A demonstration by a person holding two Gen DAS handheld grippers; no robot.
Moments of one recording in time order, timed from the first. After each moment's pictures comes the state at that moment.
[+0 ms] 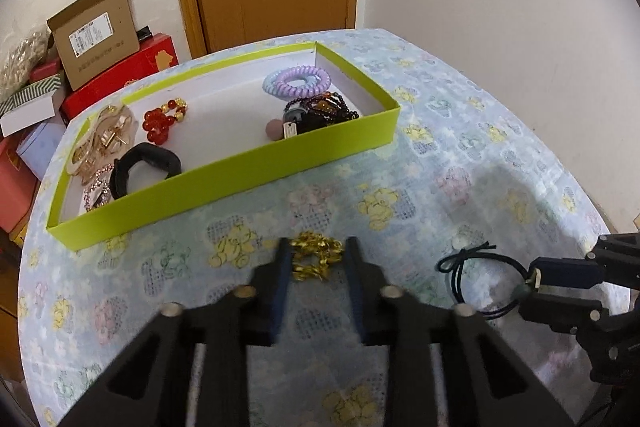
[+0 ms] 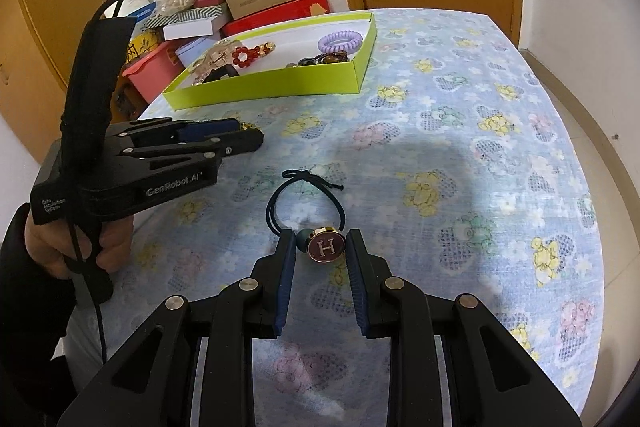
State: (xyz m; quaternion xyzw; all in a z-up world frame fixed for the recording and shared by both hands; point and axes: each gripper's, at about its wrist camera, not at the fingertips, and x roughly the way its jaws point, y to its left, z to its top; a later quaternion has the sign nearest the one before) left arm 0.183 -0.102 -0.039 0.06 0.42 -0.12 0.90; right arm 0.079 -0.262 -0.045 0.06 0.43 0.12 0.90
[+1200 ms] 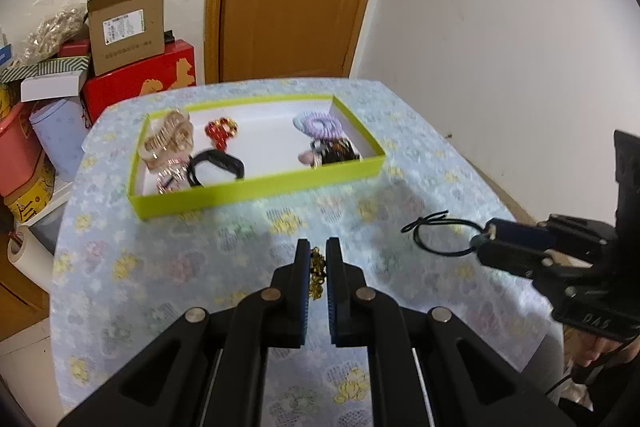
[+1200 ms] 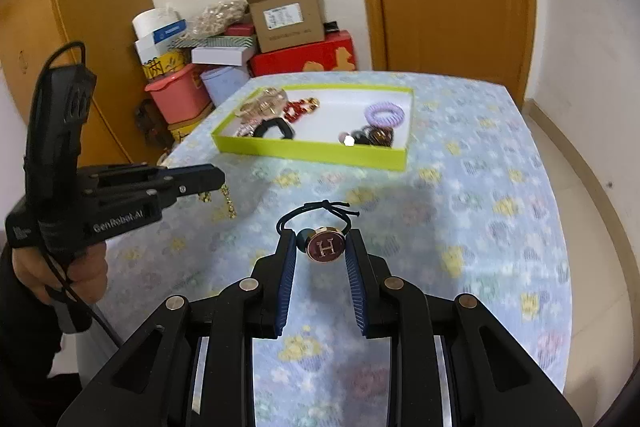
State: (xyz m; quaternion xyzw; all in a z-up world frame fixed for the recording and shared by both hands) left arm 0.120 -0.034 0.032 -0.04 0.39 -0.14 0.91; right arm 0.071 -0.215 0.024 0.02 0.37 0.13 0.92
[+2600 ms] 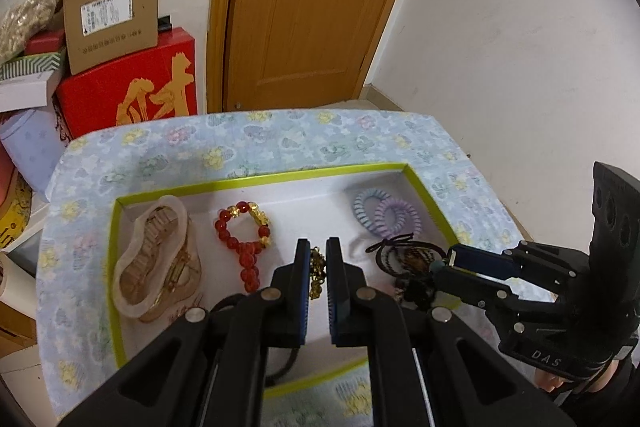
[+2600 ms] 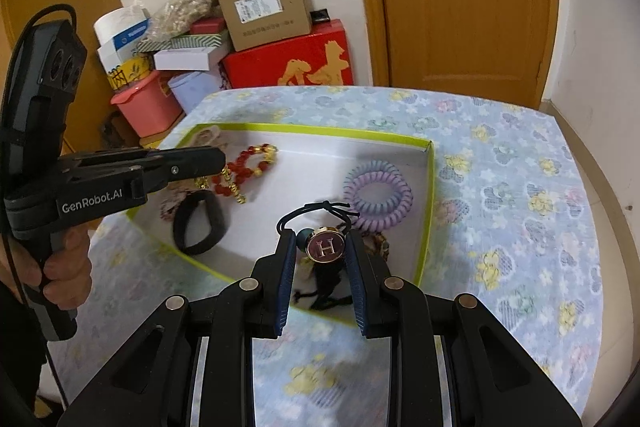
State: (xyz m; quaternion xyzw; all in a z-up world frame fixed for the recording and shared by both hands) left arm 0.299 -0.004 0.013 -0.07 0.42 -0.14 0.90; right arm 0.256 -0.224 -0.001 0.03 0.40 0.13 0.91
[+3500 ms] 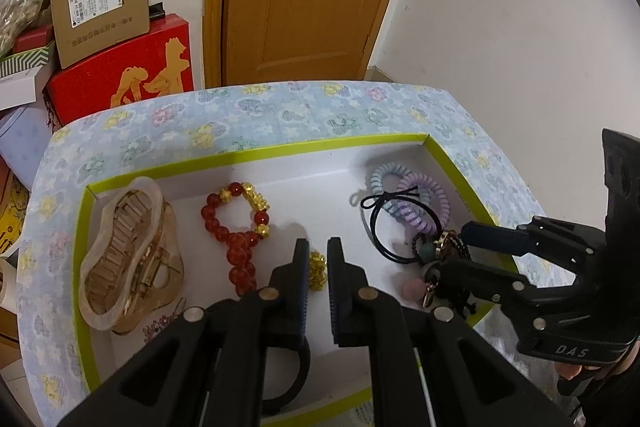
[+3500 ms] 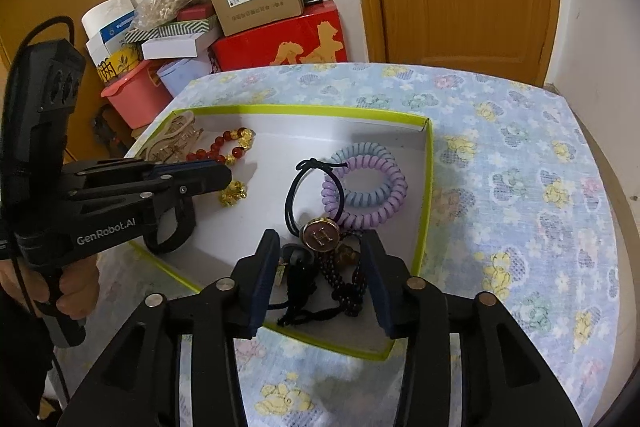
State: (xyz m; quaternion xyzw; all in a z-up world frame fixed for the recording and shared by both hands) left arm 0.311 -0.013 -0.018 -0.04 0.44 -0.14 0.89; right arm 0.273 -0.229 -0.019 0.03 0.42 0.13 0.90
